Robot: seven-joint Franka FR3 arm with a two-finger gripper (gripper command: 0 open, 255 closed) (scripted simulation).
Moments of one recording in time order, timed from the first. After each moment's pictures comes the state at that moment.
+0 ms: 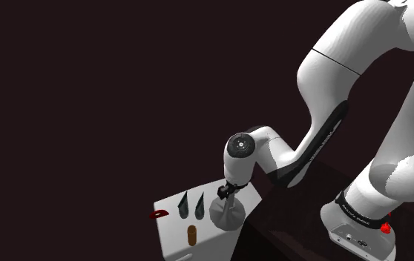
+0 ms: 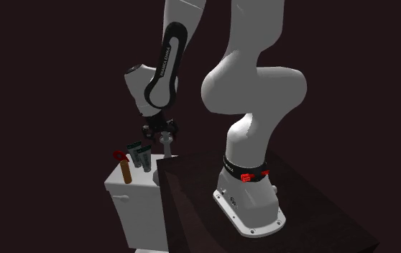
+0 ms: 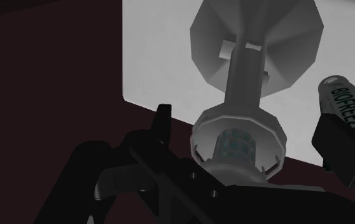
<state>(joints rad) -0.13 0.21 0.69 -2.62 -0.81 2.57 1.52</state>
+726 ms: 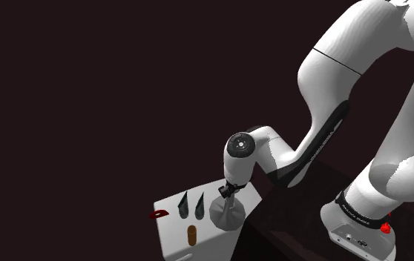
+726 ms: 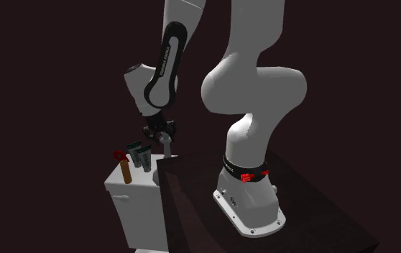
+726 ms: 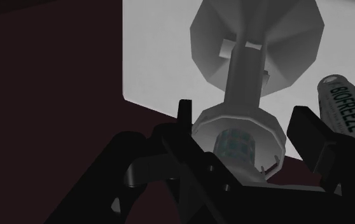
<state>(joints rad) -0.13 0.20 0.69 -2.62 -0.80 2.57 1.51</state>
